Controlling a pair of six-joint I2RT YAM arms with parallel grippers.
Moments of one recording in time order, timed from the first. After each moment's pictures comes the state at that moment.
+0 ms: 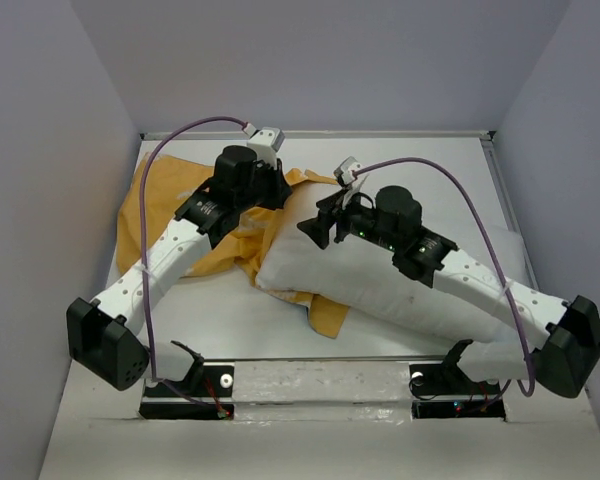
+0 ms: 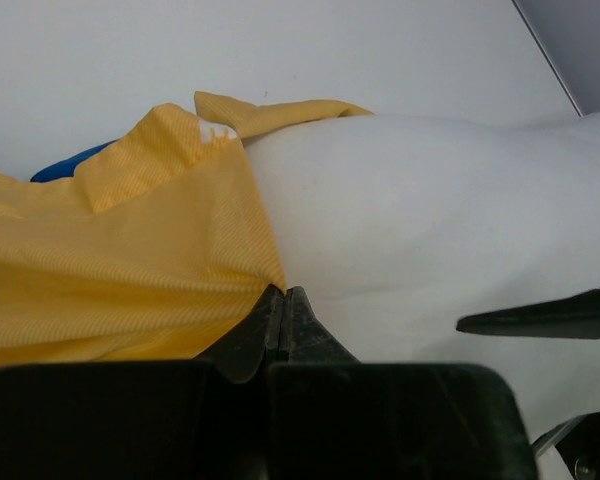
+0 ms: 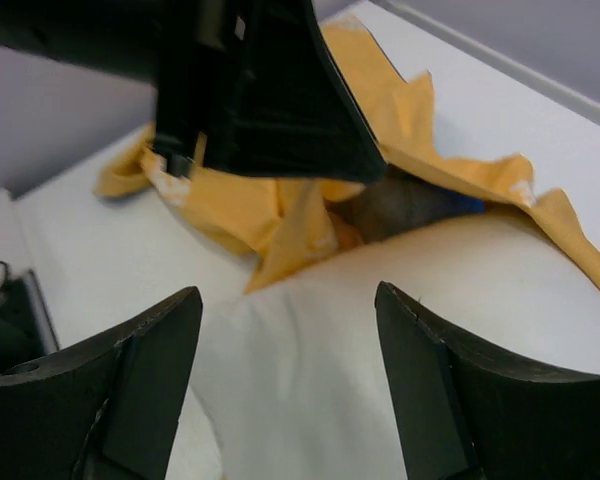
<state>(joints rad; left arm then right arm) -0.55 1.34 1.26 -0.34 0.10 -0.28 0.79 1.27 1.01 0.11 -0.18 0.09</state>
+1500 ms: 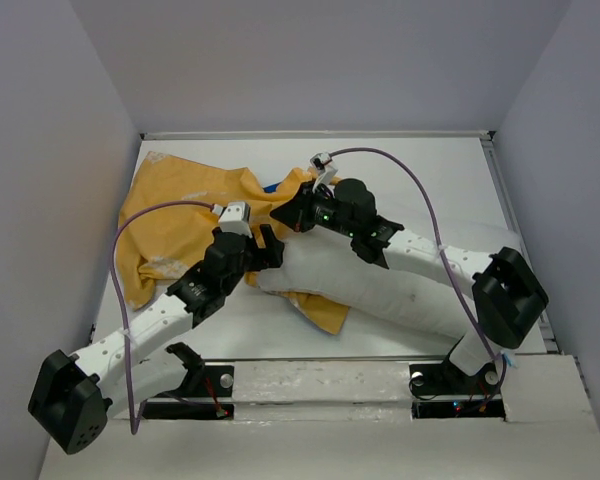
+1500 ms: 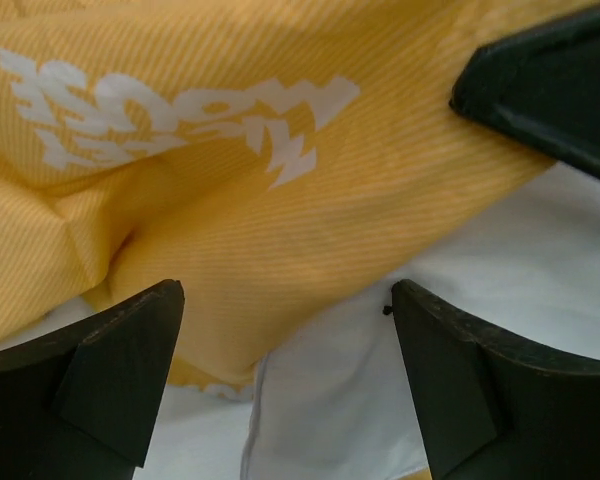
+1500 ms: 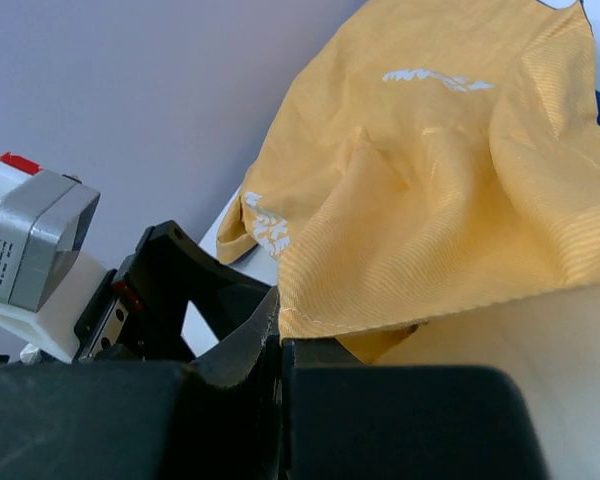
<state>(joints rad) -0.67 0.91 0.55 -0.04 -0.28 -0.52 0.79 1.62 1.12 0.40 -0.23 0.65</state>
